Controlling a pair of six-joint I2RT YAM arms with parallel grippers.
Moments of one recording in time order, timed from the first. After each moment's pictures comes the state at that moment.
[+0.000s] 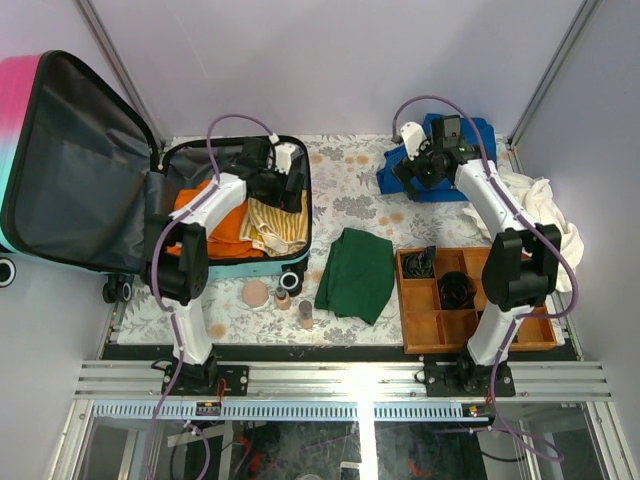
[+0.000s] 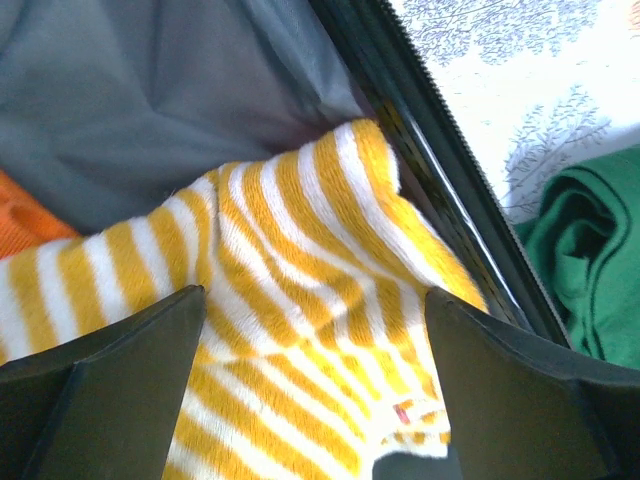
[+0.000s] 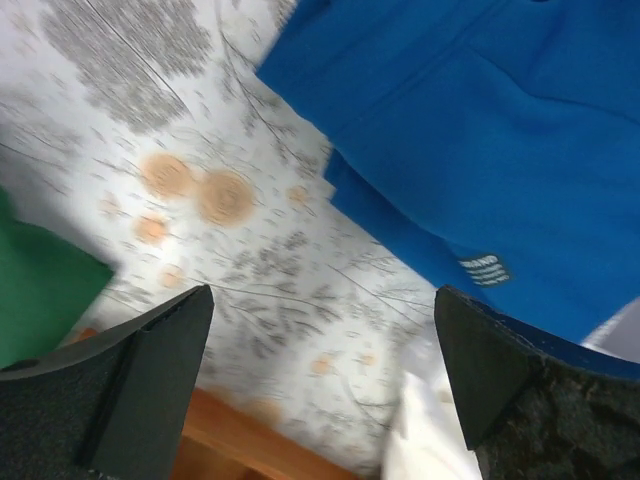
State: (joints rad) left arm -0.24 1.93 1.51 -0.48 0.32 0.09; right arm 0.19 1.82 1.65 -0.70 -0.19 -0.50
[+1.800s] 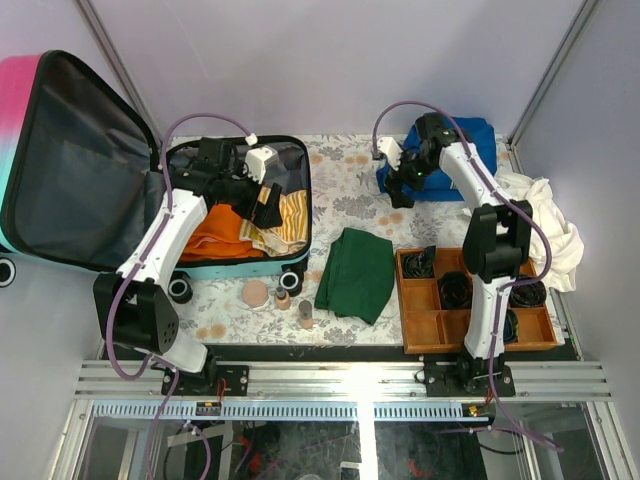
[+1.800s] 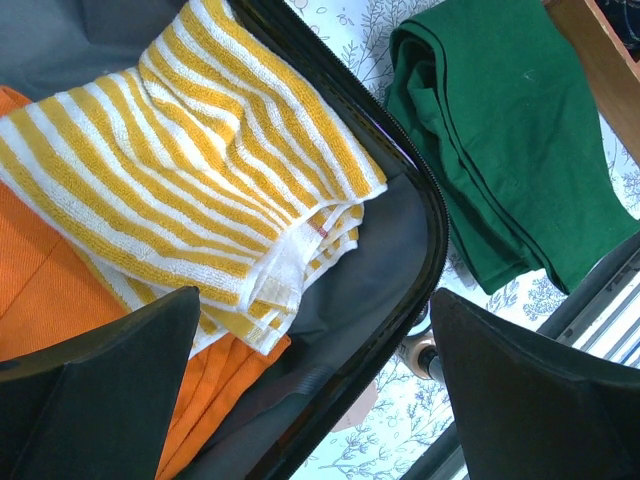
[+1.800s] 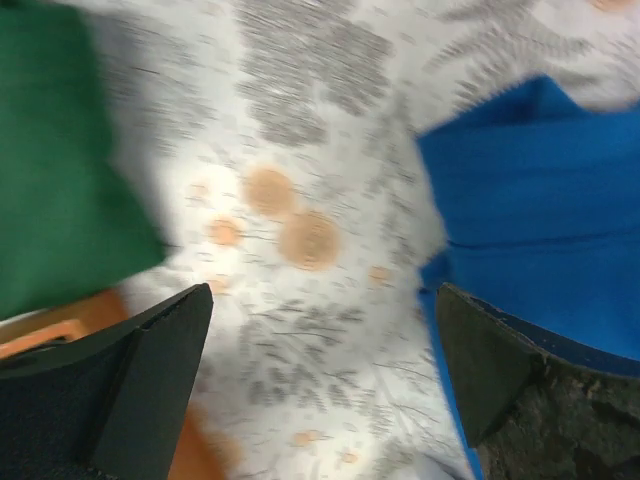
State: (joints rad) left arm -0.17 1.52 1.41 -0.80 0.57 0.32; right arm 0.17 2.13 1.93 -0.96 -0.44 -0.99
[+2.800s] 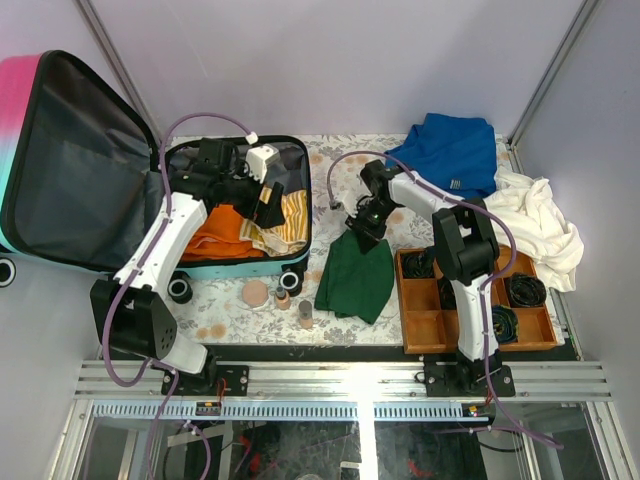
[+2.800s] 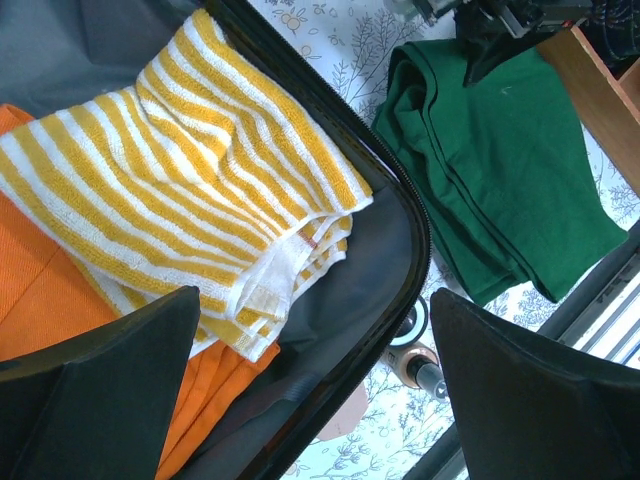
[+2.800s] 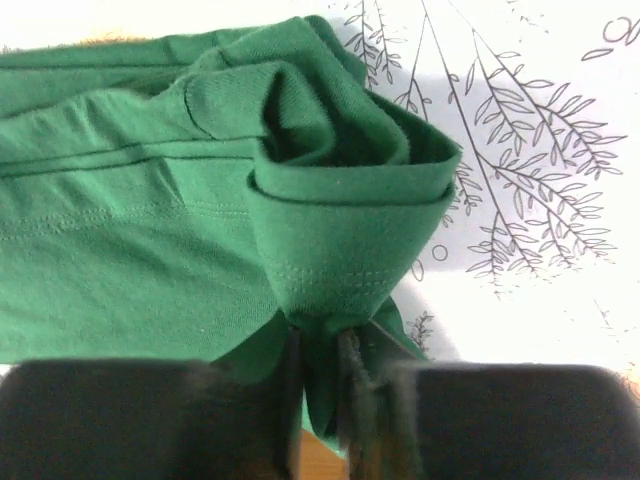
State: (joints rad) left arm -0.19 1.49 1.39 -0.78 0.56 0.28; right arm 0.44 2.18 1.70 -1.02 -0.52 -0.74
